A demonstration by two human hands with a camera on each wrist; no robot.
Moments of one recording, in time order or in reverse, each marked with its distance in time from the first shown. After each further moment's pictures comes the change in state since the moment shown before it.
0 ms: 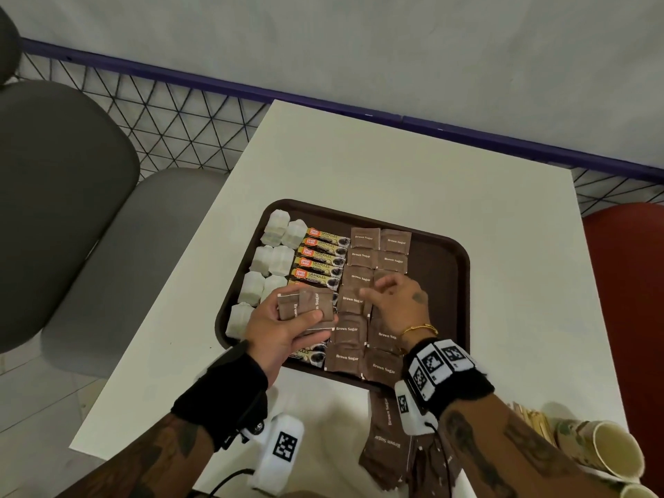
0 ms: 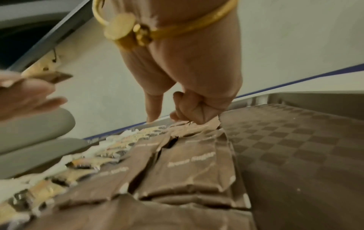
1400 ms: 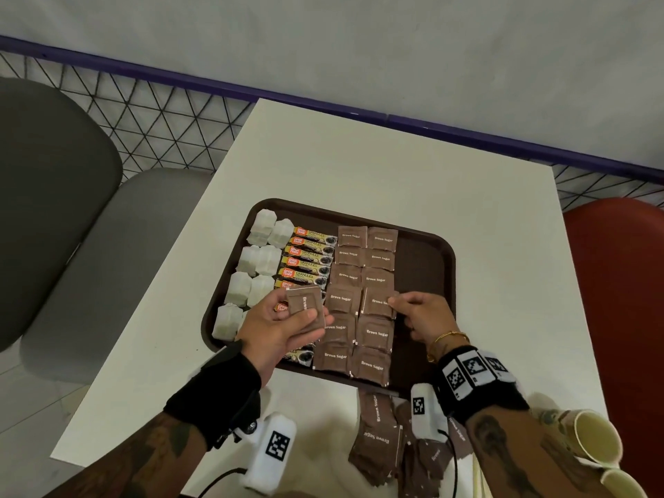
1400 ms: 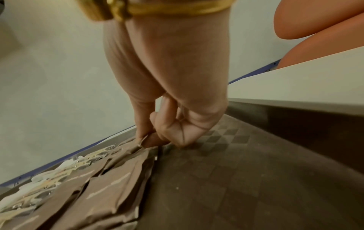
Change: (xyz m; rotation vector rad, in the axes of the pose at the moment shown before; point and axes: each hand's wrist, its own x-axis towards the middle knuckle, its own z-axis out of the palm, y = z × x) left_hand 0.000 -0.002 0.009 -0.012 -0.026 -0.040; right_hand 0.003 0.046 -0.044 0.328 -0.146 0.272
